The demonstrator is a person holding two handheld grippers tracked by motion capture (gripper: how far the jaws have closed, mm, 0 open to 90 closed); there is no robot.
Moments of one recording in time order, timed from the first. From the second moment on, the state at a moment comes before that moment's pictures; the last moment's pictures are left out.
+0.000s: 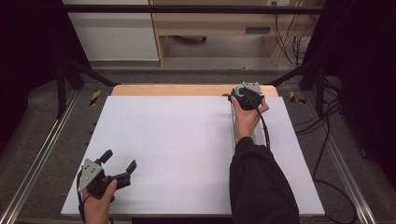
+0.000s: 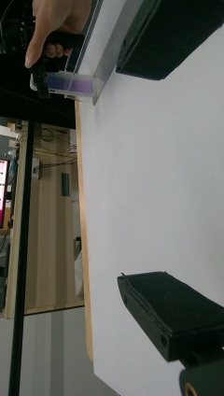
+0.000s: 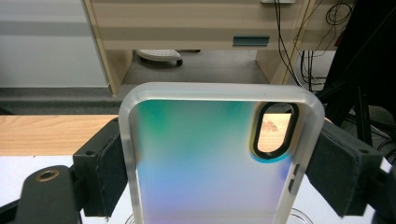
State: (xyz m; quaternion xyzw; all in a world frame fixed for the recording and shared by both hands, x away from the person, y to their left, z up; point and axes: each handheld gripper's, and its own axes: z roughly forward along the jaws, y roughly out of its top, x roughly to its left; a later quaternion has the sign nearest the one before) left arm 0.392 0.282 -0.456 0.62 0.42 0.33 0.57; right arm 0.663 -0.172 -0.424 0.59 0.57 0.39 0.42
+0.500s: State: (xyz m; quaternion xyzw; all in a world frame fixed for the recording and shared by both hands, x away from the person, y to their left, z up) left arm 0.392 0.282 -0.456 0.62 0.42 0.33 0.57; right arm 0.664 -0.176 -0.424 0.59 0.57 0.41 0.40
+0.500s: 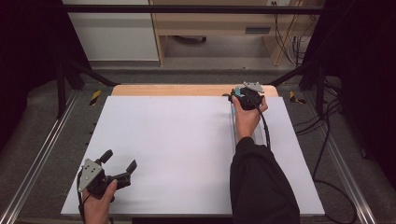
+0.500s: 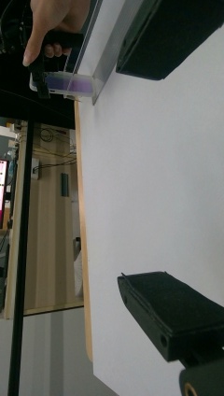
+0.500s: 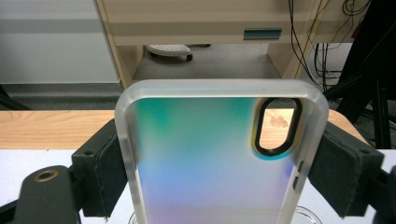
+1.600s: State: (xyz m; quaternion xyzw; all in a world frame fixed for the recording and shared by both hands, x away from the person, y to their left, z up) left arm 0.392 0.282 -0.456 0.63 0.42 0.33 0.57; right arm 0.663 -0.175 -0.424 0.58 0.58 0.41 0.40
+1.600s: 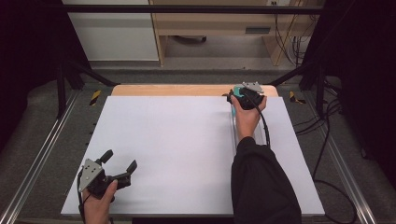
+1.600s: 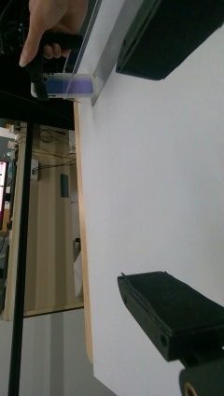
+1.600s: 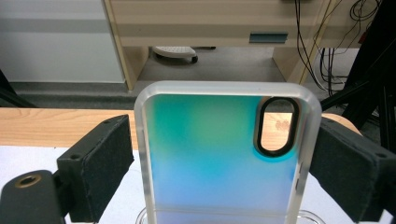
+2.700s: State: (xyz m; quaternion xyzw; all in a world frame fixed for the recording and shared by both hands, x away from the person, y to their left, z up) left arm 0.392 0.281 -0.456 0.63 0.42 0.33 0.57; right arm 0.658 -0.177 -0.418 0.57 0.61 0.39 0.39
